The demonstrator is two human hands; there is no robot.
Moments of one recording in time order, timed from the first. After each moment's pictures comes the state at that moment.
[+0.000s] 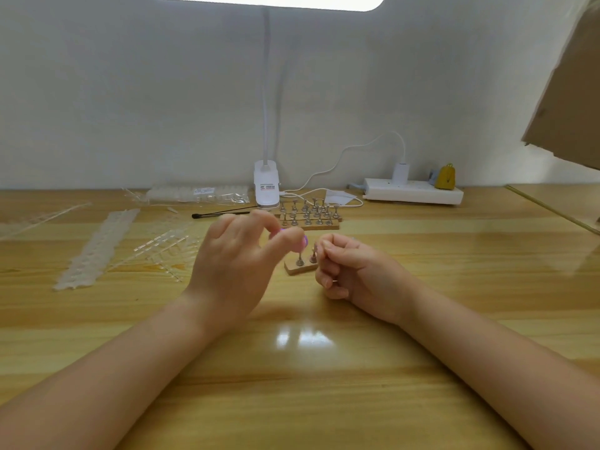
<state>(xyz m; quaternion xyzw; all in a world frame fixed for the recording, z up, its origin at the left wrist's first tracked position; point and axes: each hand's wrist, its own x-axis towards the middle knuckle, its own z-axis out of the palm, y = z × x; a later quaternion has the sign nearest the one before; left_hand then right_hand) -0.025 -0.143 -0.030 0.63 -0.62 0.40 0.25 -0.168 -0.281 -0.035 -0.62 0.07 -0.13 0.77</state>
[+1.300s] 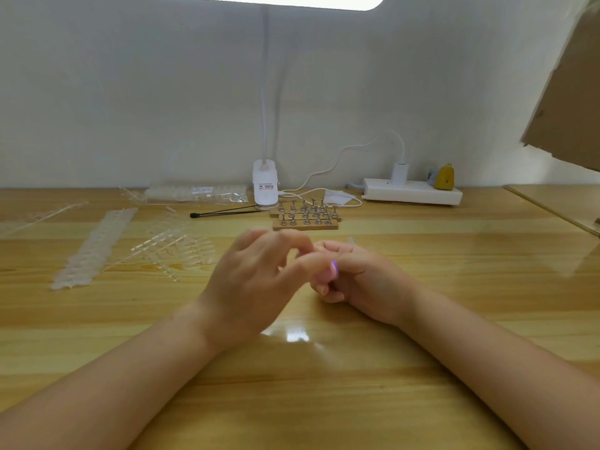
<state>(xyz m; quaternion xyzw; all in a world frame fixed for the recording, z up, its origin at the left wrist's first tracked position) -0.036 -0.150 -0.039 0.51 -0.69 0.44 0.28 -0.168 -0.281 -0.034 -0.64 0.05 -0.09 0.76</state>
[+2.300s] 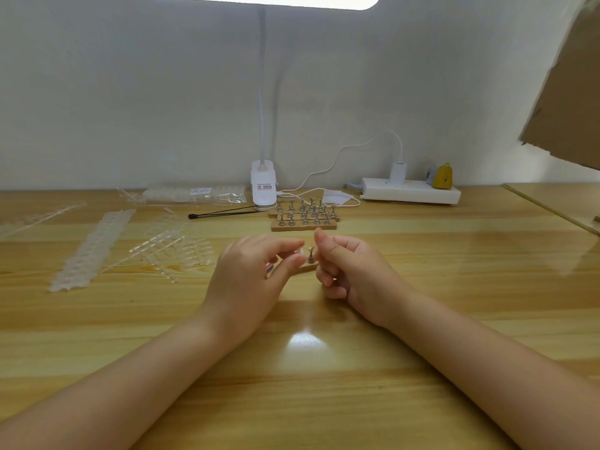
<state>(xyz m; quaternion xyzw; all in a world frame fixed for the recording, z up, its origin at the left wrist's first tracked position) -0.050 -0.144 -0.036 0.70 -0.55 0.11 0.44 -0.164 -0.270 -0.032 -0.62 0.13 -0.21 0.74</state>
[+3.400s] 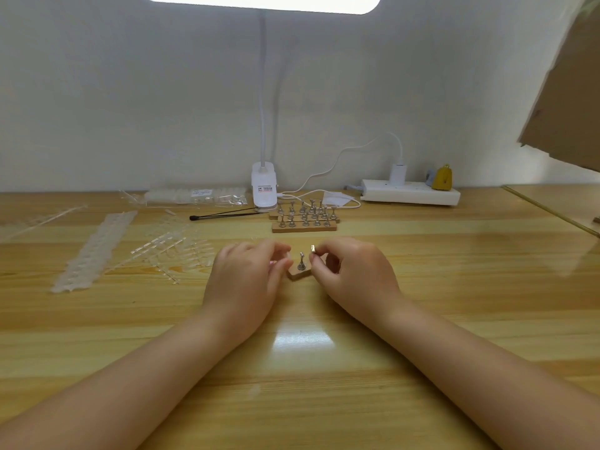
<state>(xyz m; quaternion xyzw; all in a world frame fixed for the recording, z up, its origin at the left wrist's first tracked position) -0.038 -0.149 -0.048 0.76 -0.54 0.16 0.33 -0.164 -0.270 -0.043 -0.90 0.22 -0.35 0.16</state>
